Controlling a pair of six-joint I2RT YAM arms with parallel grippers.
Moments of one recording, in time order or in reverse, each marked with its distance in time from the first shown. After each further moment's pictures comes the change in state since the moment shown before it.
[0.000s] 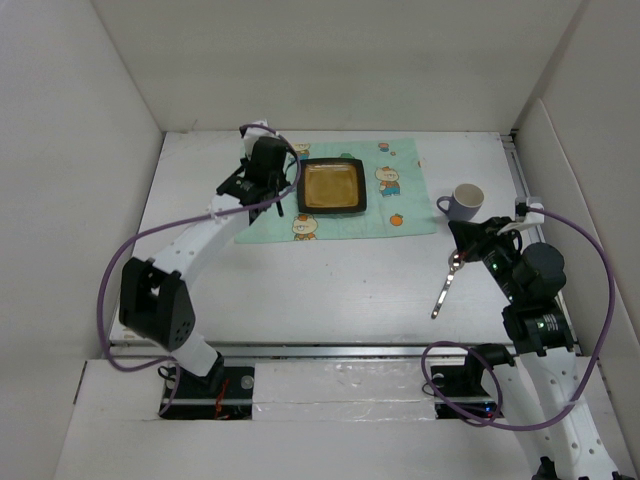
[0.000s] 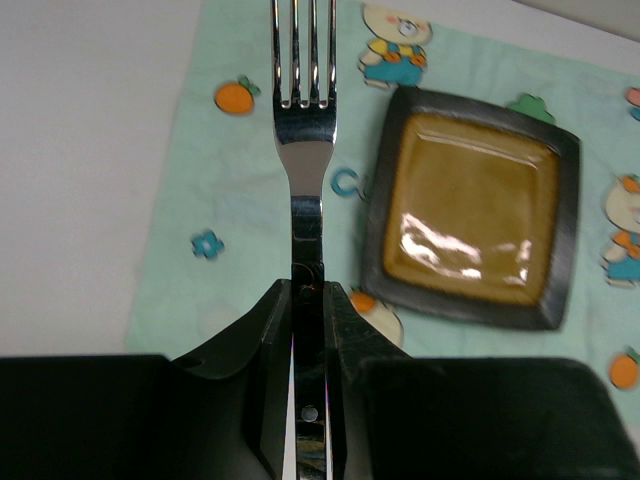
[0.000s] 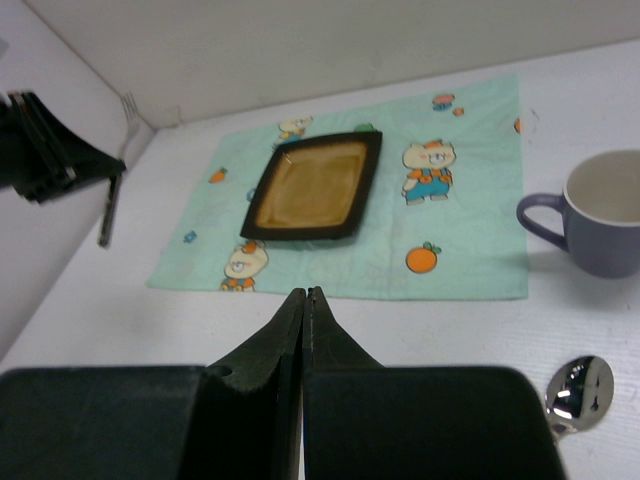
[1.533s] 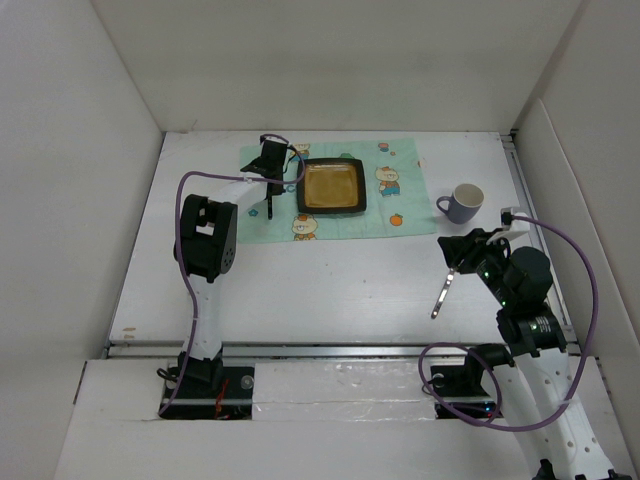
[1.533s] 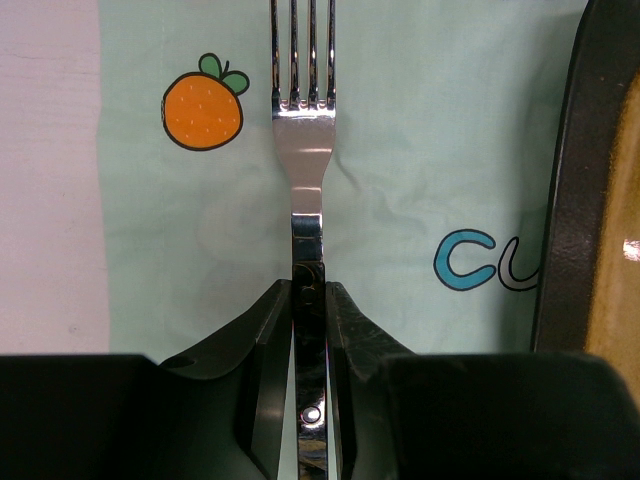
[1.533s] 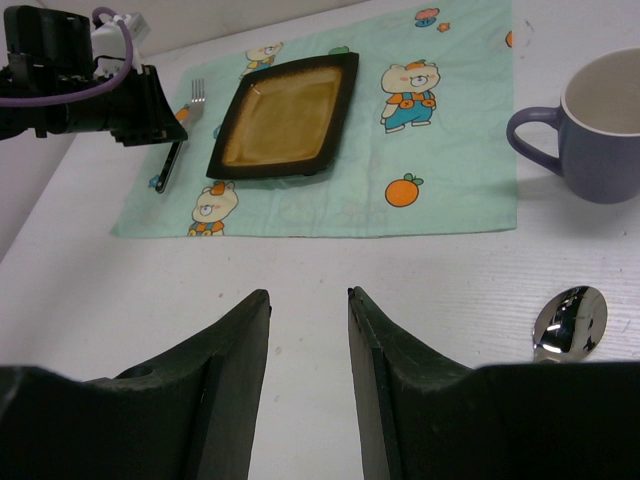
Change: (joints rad) left arm 0.224 0.642 0.306 0.094 0.158 0.333; right arm 0.007 -0.022 -0.104 -0.069 -0.005 -0.026
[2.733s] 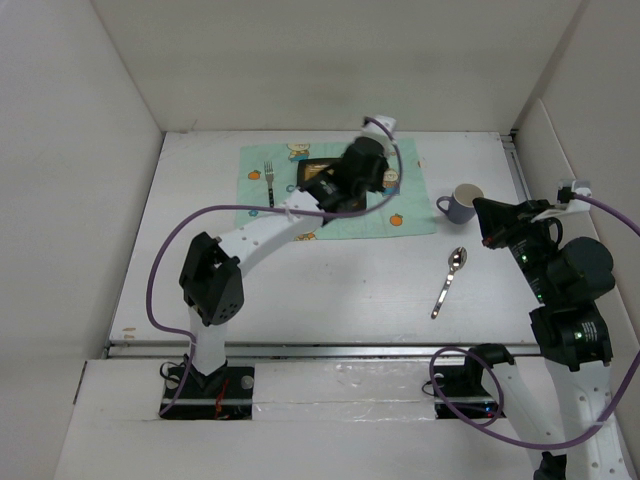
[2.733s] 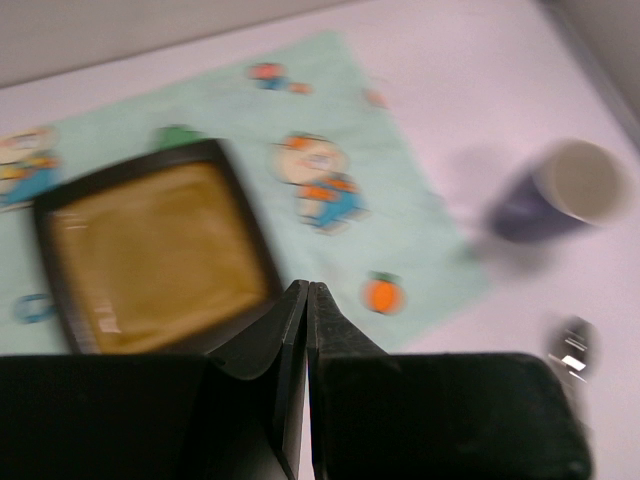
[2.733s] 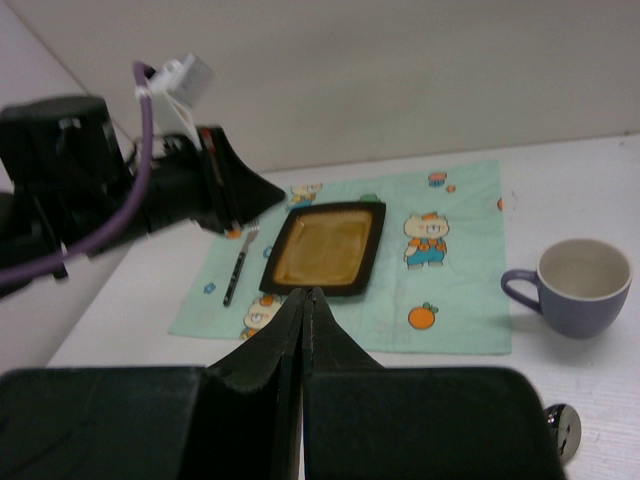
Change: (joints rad) left arm -0.431 -0.268 0.137 0.013 0.035 -0.042; right arm 0.000 0.081 0.399 -0.090 0.054 -0.001
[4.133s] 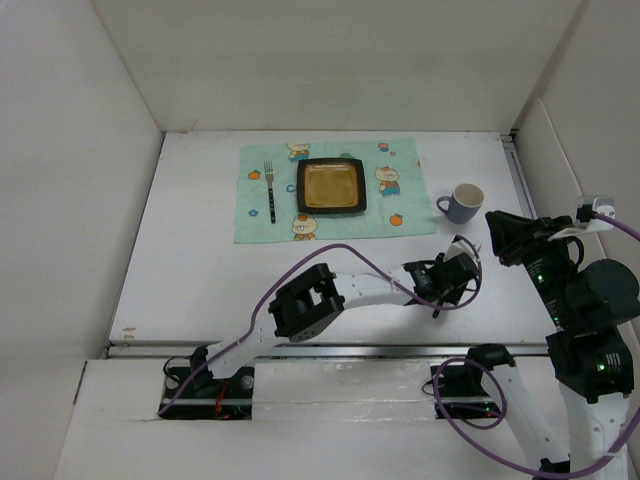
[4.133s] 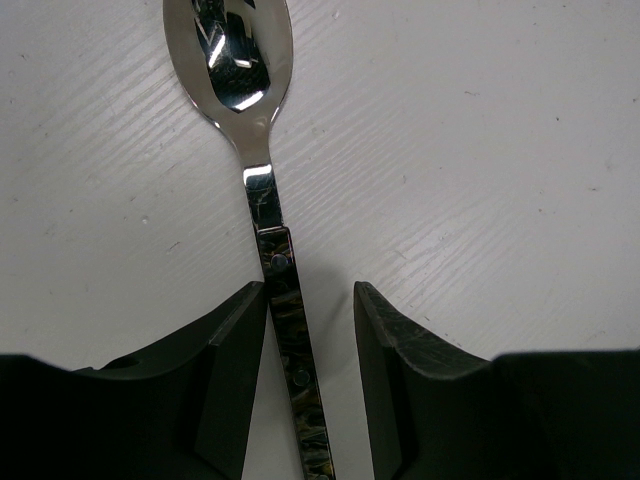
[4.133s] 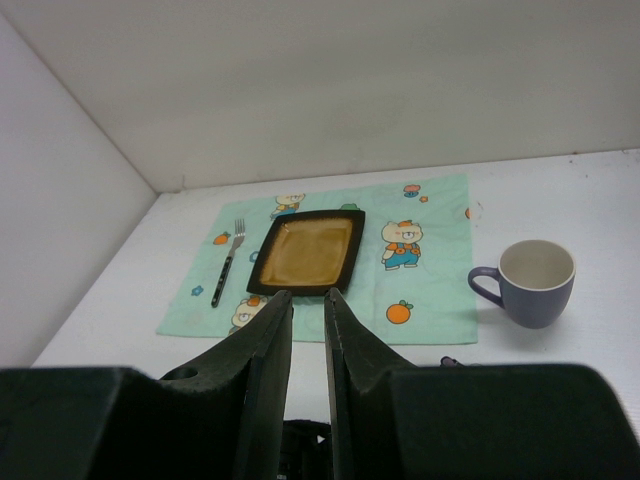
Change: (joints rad) left arm -0.526 0.548 0.251 -0.055 0.045 -0.310; right arm 0.000 -0.075 0.142 -0.192 0.050 -0.052
